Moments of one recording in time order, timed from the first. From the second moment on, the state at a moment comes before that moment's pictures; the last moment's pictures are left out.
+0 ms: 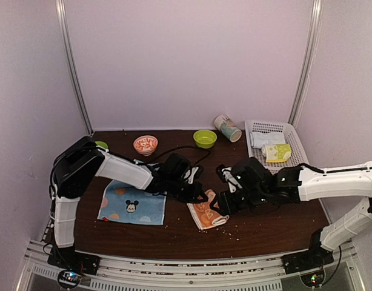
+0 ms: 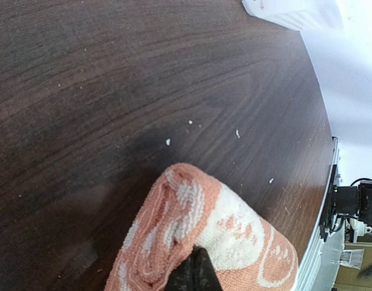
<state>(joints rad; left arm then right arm) -0.91 2.12 1.27 0.11 0.42 -0.66 1.04 1.37 0.86 -0.35 0.06 0.58</state>
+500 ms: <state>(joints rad) -0.91 2.12 1.25 0.12 0.41 -0.66 0.75 1.40 0.53 0.12 -0.23 0.82</state>
